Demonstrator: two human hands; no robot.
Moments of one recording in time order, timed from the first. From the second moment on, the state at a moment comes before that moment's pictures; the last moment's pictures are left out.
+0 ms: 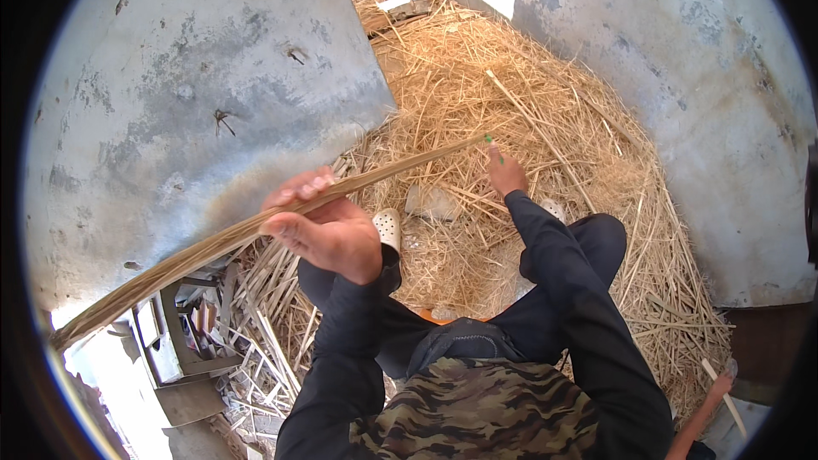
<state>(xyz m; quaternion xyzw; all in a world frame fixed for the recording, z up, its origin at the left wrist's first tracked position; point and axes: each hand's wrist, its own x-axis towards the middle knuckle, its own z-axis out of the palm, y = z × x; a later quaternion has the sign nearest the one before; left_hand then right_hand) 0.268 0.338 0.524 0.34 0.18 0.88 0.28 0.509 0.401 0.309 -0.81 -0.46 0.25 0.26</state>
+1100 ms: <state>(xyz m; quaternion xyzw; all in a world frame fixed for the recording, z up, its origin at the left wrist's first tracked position) 0.231 0.235 0.458 0.16 0.42 0.79 0.41 0.549 0.403 0.419 -0.31 -0.15 0.64 0.68</state>
